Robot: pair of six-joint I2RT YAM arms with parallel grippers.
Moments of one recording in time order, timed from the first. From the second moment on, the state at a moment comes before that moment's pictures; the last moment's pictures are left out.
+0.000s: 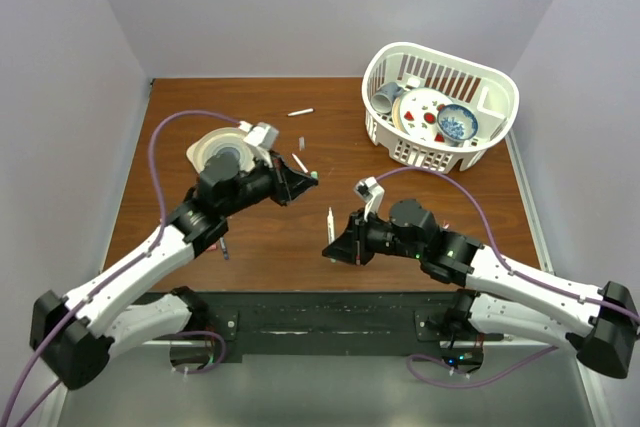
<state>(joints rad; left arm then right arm) -0.65 1.03 0.79 0.05 0.30 -0.52 0.99 0.90 0.63 -0.09 -0.21 0.72</state>
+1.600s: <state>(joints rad) -0.65 0.82 0.37 0.69 0.42 -1.07 1.00 0.99 0.69 0.03 -0.34 0.77</state>
